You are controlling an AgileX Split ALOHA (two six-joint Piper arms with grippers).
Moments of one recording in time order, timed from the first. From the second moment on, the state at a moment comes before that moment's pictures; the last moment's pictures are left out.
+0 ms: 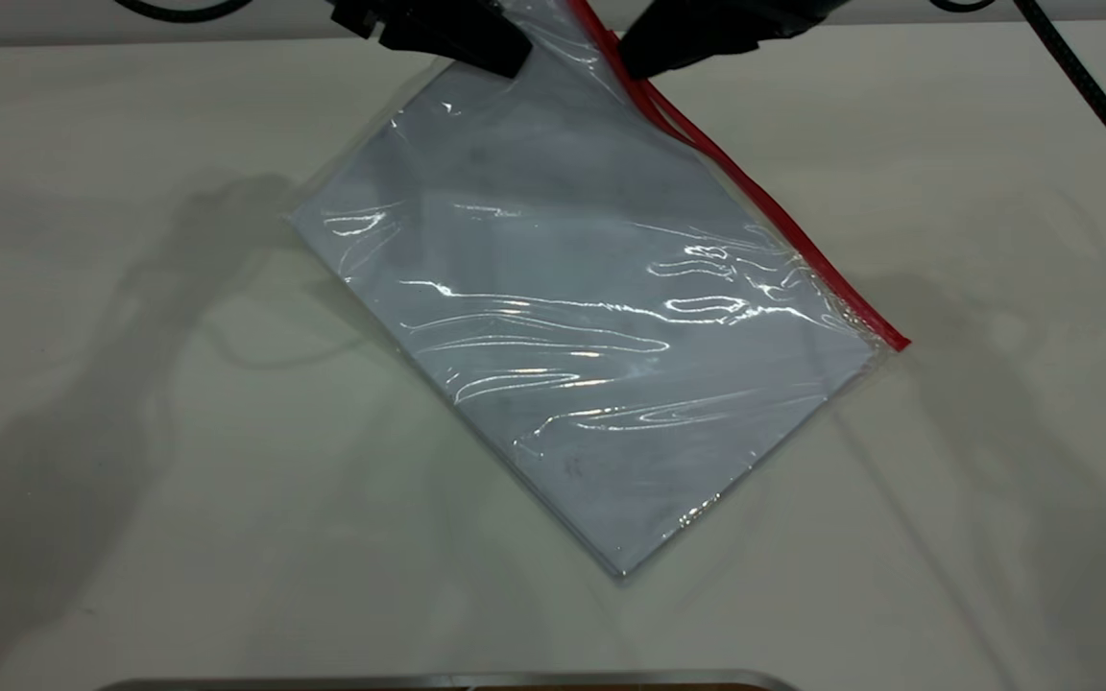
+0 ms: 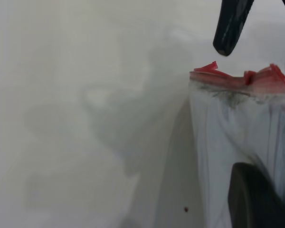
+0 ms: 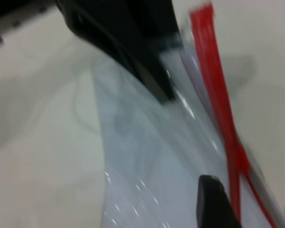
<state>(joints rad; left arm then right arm) -0.20 2.55 -1.93 -1.12 1.15 1.76 0.27 2.14 -1.26 1.42 0.59 -1.62</state>
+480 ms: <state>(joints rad) -0.22 2.55 -1.93 -1.12 1.15 1.75 0.27 2.14 -1.26 1.45 0.63 -1.68</state>
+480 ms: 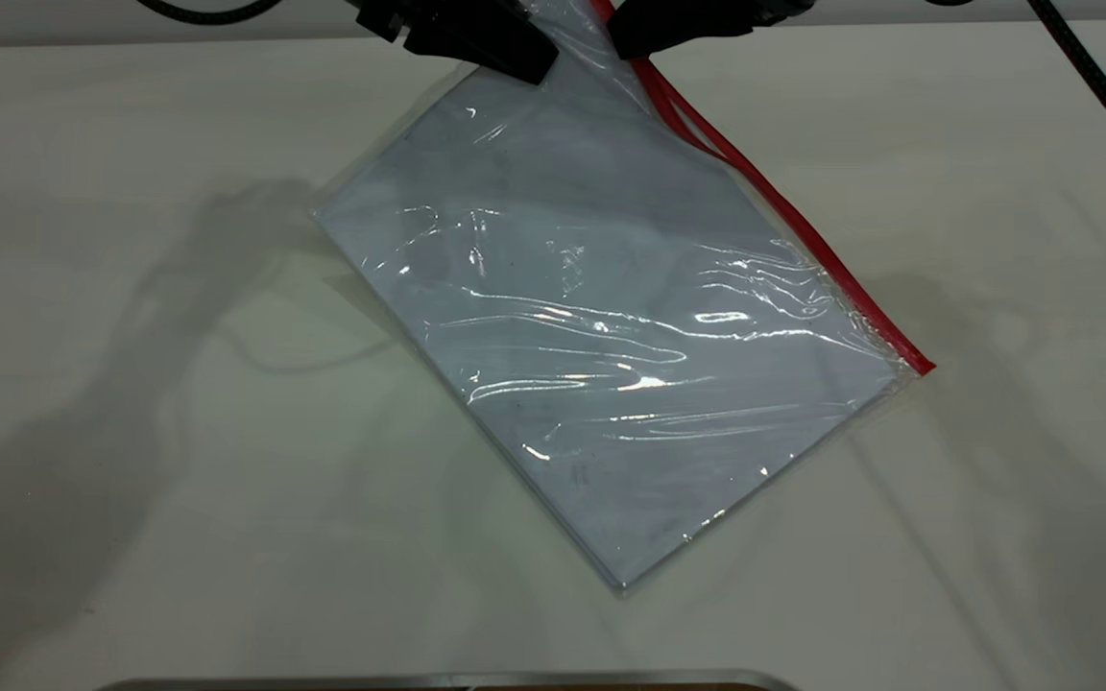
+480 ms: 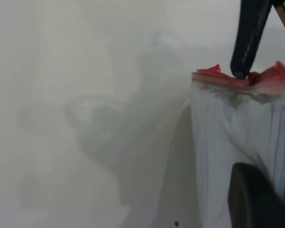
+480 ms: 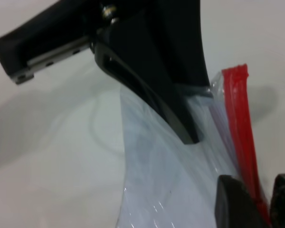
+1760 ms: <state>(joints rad) -0.22 2.55 -1.93 -1.13 1.15 1.75 0.27 2.14 -1.26 1.36 0.58 -1.64</state>
